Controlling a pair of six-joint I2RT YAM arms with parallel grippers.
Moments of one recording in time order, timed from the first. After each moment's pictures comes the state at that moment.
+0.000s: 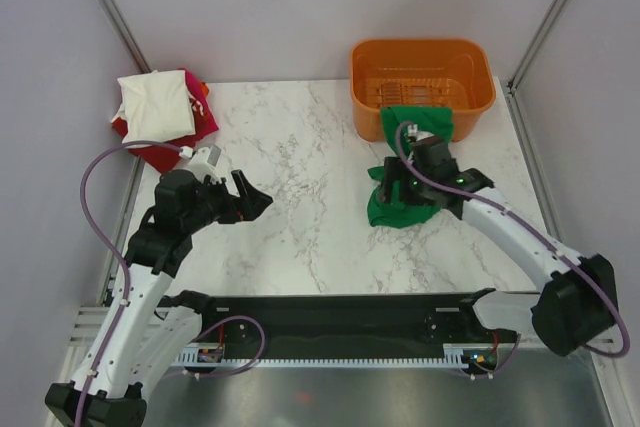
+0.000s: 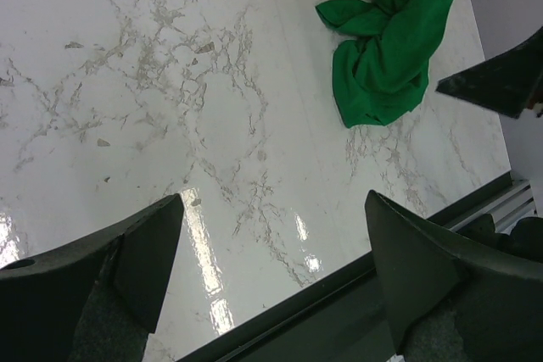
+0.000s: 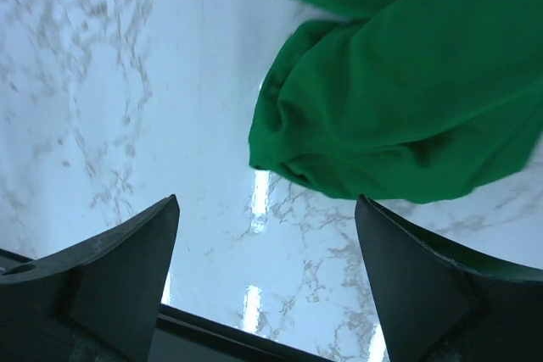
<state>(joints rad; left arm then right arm) -0.24 0.70 0.77 -0.54 0.31 -0.45 0.36 1.20 0.97 -0.58 -0.06 0.46</state>
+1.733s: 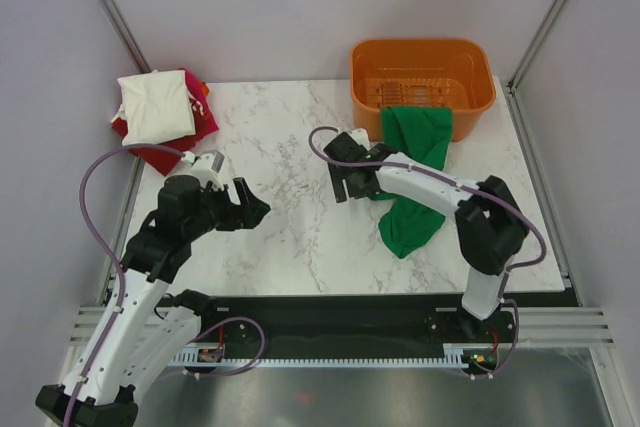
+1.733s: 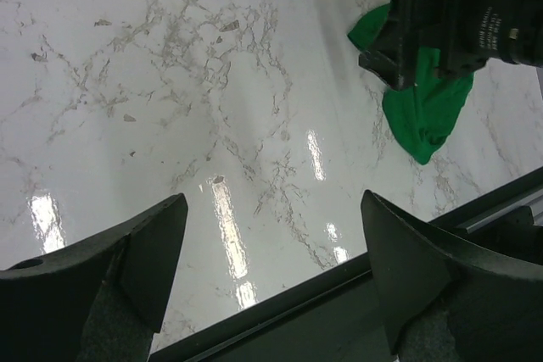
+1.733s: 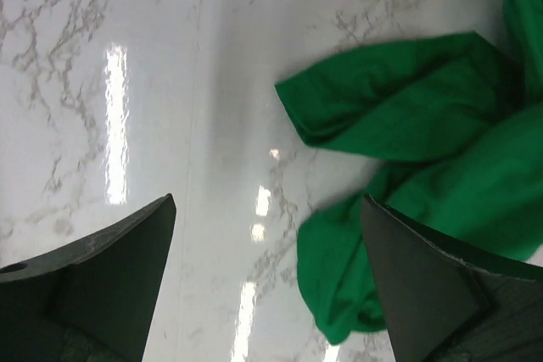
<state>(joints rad) -0.33 0.67 0.79 -0.65 0.19 -0.42 0.75 1.77 1.37 -0.75 0.39 0.50</state>
